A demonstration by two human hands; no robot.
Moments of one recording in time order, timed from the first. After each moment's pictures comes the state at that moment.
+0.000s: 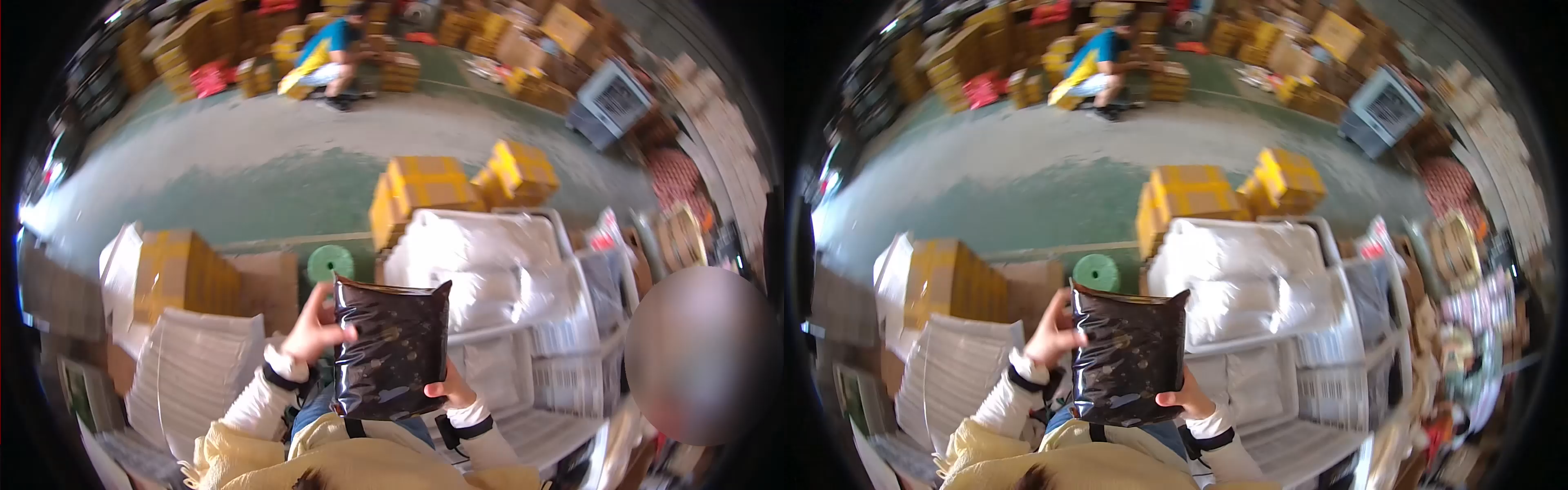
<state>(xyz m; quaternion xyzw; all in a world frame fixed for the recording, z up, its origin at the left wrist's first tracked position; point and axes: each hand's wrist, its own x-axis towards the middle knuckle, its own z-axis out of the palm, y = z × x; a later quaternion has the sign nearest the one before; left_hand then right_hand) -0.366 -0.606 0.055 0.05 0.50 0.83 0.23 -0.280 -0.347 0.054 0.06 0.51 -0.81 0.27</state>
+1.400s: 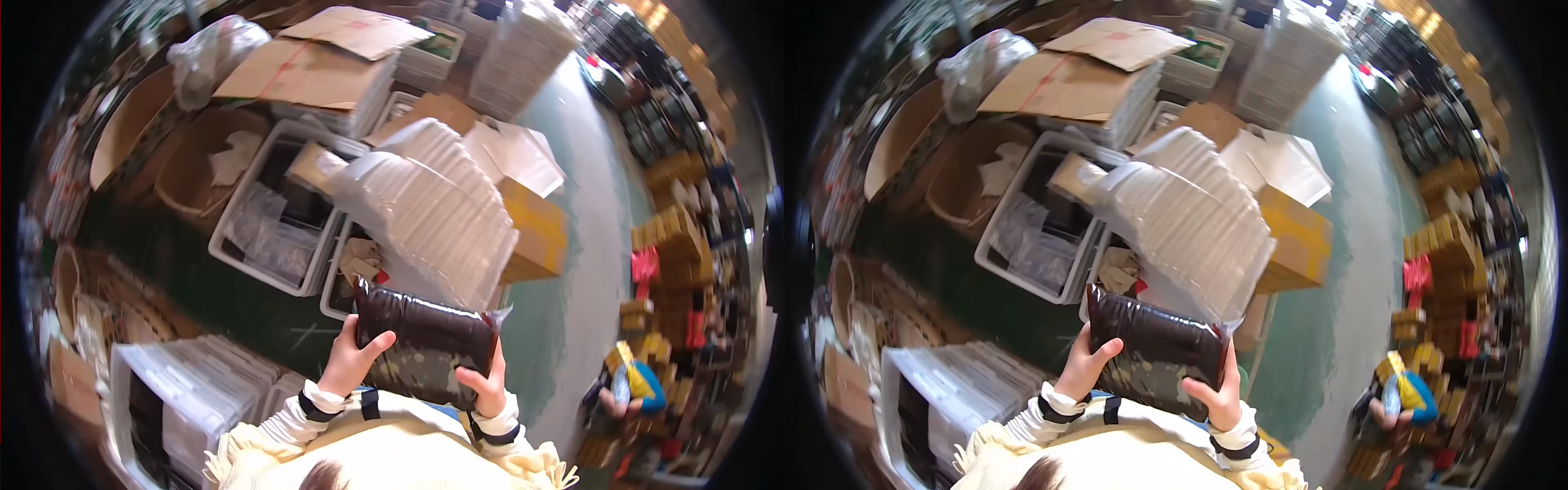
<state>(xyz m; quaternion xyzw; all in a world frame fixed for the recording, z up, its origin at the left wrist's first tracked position) -0.126 -0.569 0.044 -0.61 0.23 0.50 -0.57 -0.332 -0.643 0.086 -0.50 0.37 -0.34 0.70</state>
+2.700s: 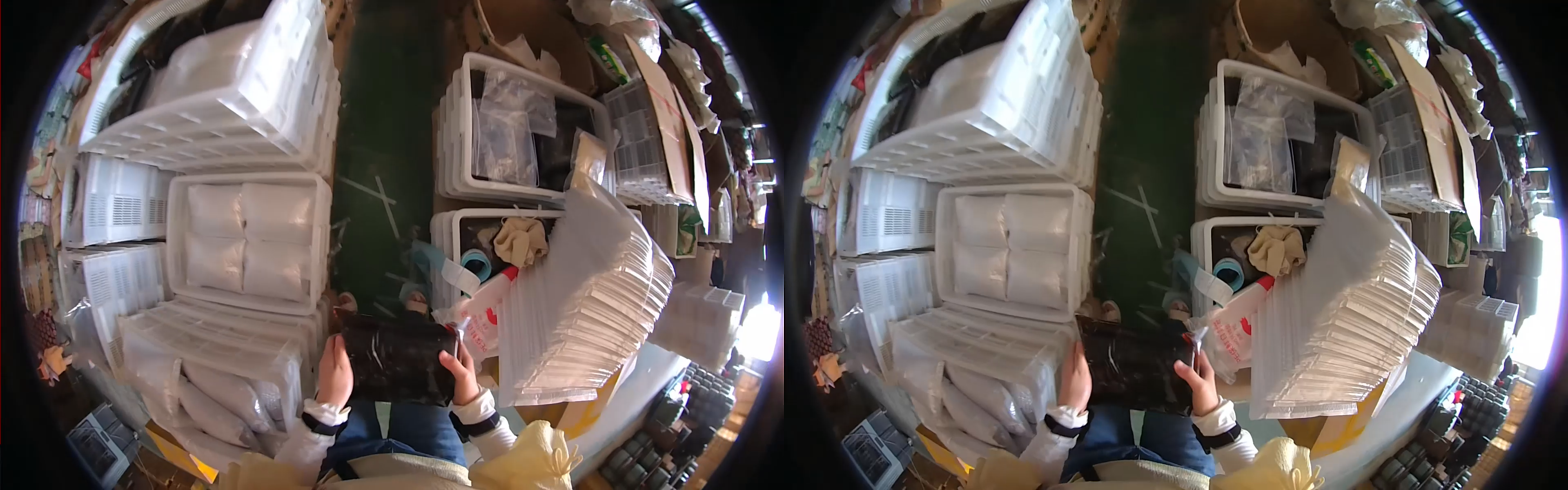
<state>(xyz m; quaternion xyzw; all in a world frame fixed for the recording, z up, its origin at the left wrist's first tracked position) -0.348 -0.400 -0.165 -0.80 -0.31 0.13 -0.50 -0.318 -0.618 -0.142 -0.48 0.30 0.28 0.77</state>
